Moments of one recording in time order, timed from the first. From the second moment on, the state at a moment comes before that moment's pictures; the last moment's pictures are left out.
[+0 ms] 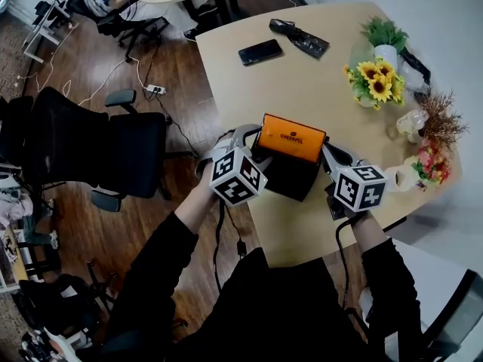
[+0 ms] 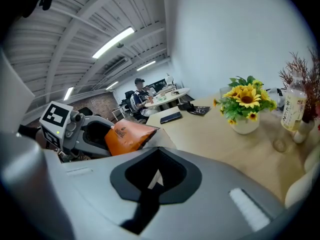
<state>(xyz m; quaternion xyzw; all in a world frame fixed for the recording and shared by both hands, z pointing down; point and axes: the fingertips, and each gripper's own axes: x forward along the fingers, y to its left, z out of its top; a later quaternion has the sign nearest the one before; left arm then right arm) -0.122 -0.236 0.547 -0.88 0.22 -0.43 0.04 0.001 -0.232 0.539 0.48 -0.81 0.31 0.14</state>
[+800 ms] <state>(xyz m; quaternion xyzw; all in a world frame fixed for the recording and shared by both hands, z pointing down) -0.117 -0.242 0.607 -0.87 0.16 -0.47 0.00 0.007 -0.233 0.596 0.50 -0.77 0.33 0.23</state>
